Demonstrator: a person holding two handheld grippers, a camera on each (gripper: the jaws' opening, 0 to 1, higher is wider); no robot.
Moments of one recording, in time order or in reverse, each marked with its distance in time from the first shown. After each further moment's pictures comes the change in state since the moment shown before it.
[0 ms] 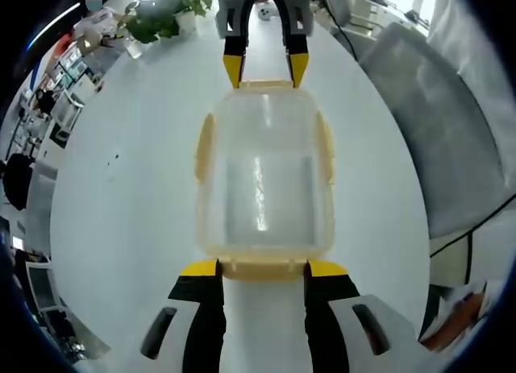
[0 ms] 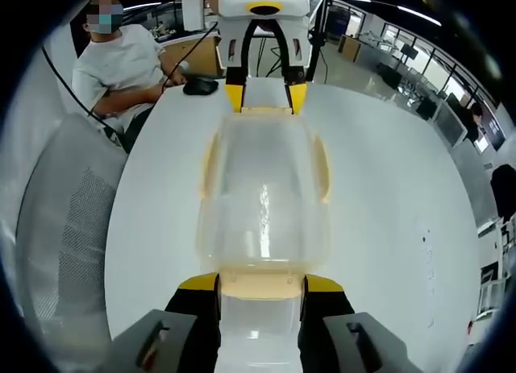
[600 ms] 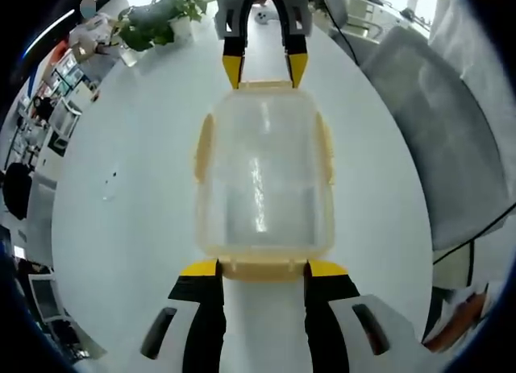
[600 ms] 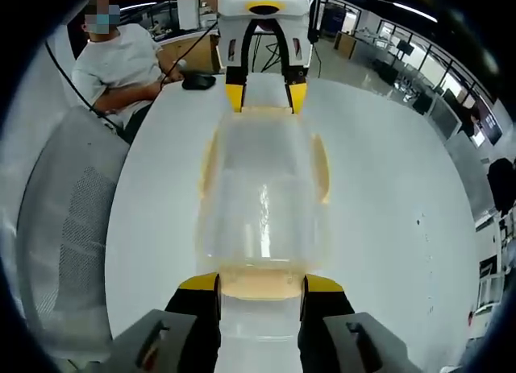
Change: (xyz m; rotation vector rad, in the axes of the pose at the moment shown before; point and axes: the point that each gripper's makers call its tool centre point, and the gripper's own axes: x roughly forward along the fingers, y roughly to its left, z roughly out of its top) left arm 0.008 0.006 0.029 0.026 -0.015 -0.001; right arm -0.014 -0.003 -0.026 0.012 0.014 -0.017
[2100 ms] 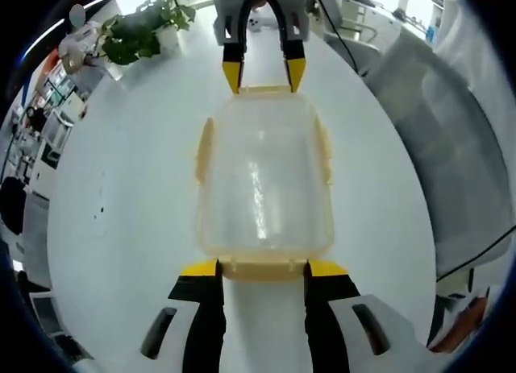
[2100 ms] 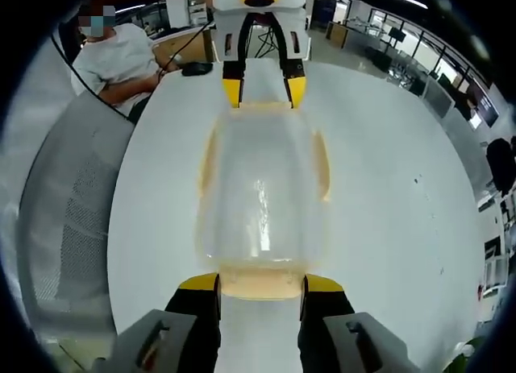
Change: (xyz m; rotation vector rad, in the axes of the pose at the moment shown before) left arm 0.037 -0.001 0.054 0.034 -0.030 -0.027; right arm -0.013 0.006 -0.063 0.053 0.032 0.005
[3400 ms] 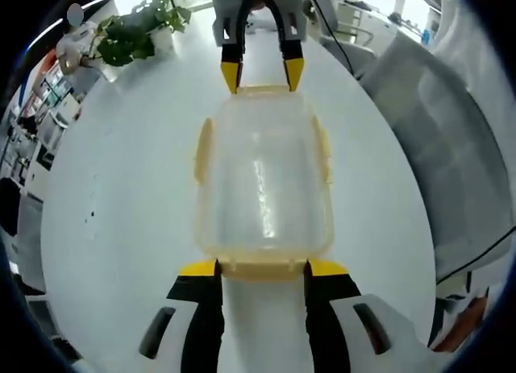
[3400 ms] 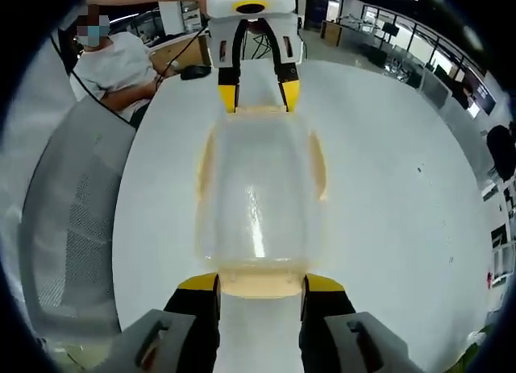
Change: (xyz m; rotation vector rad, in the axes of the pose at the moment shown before) left arm 0.009 -0.008 0.001 0.004 -0.026 -0.034; right arm 0.003 0.009 -0.006 0.048 -0.022 0.027
